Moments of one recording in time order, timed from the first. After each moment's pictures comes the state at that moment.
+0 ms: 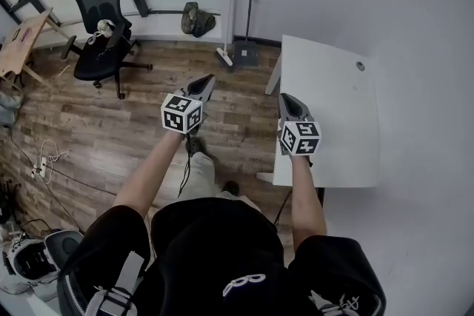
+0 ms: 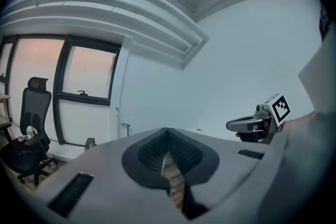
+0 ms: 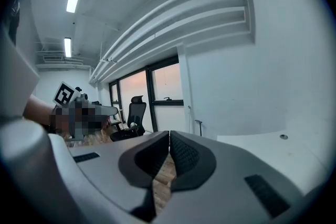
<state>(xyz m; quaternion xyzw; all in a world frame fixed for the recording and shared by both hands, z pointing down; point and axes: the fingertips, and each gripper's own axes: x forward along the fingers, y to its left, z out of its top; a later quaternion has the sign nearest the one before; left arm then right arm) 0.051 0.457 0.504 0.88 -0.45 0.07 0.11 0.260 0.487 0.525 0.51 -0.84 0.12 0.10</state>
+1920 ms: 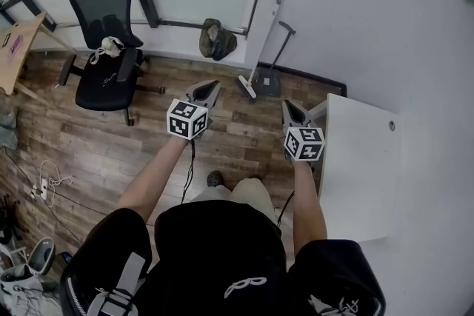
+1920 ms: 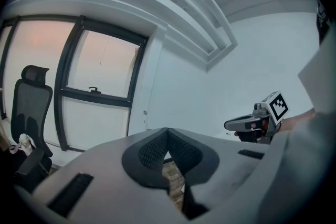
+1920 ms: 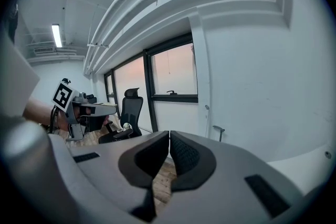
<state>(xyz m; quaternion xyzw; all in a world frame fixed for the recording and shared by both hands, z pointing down) -0.202 0.142 0.534 0.88 -0.45 0.06 0.14 0.005 0.166 0.545 0.50 -0.84 0.14 0.14</state>
